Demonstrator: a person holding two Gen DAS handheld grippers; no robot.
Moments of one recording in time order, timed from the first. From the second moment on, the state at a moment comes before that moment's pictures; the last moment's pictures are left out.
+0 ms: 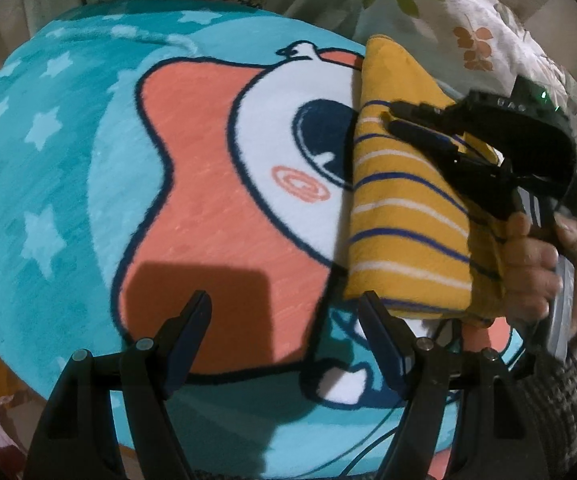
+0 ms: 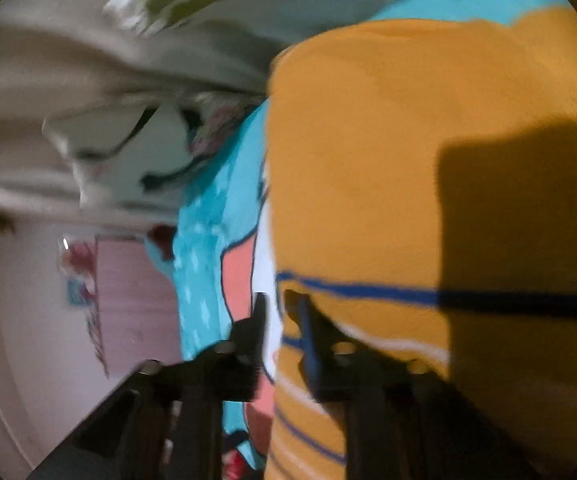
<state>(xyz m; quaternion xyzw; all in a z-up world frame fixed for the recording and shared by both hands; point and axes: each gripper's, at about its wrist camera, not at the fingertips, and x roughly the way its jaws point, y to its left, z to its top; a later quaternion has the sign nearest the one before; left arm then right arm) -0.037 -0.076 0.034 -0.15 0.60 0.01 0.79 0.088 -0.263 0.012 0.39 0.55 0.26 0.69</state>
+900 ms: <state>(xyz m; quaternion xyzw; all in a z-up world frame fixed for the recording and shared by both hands) -0.009 -0.102 0.023 -0.12 0.60 -0.02 0.79 0.177 -0.282 0.050 0.34 0.55 0.21 0.73</state>
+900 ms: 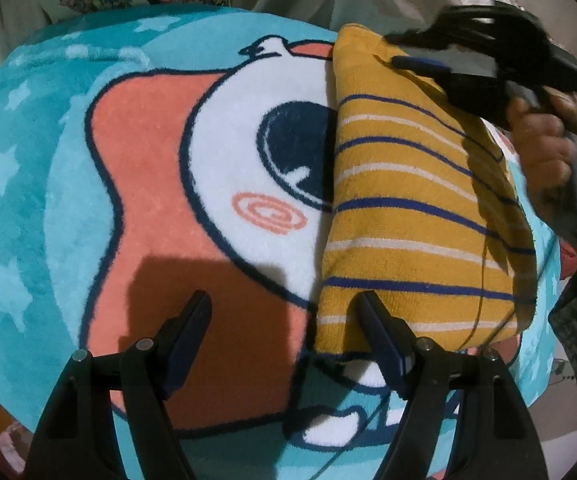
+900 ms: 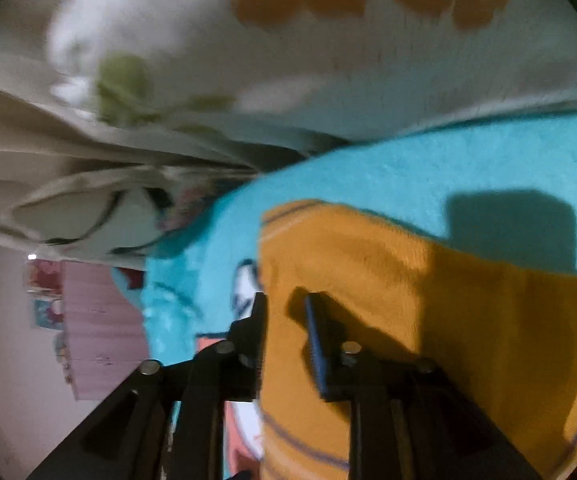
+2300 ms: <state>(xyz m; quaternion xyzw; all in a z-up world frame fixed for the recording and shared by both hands) -0.062 -0.120 0.048 -0.06 0.59 -0.01 0.80 -0.048 -0.387 0.070 0.32 0.50 0.16 0.79</state>
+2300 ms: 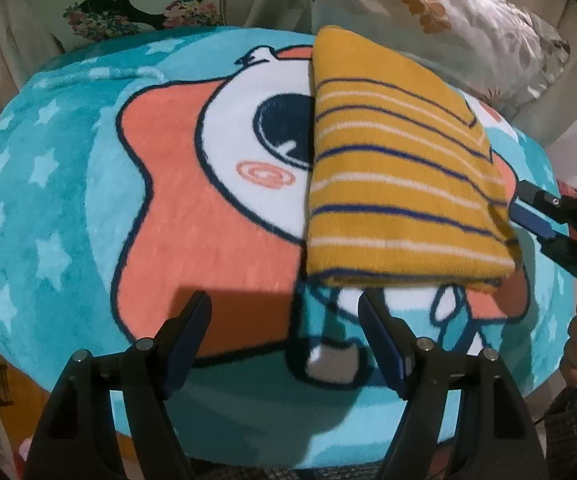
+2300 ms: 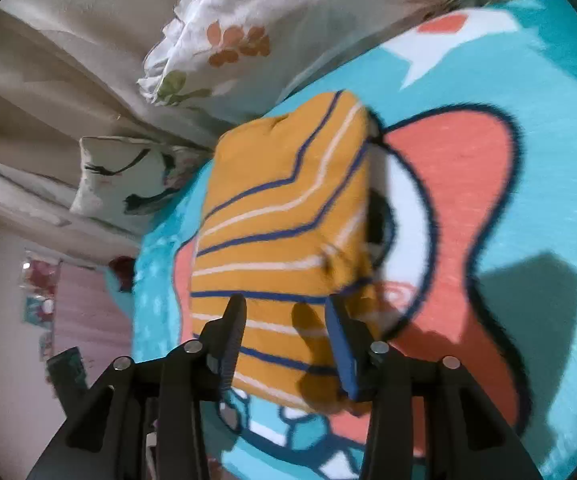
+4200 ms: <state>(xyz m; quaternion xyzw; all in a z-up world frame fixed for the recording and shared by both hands) -0.009 -0.118 0.089 -0.10 0.49 -0.05 0.86 -0.023 -0.373 0.132 0.36 0.43 0.16 0.81</state>
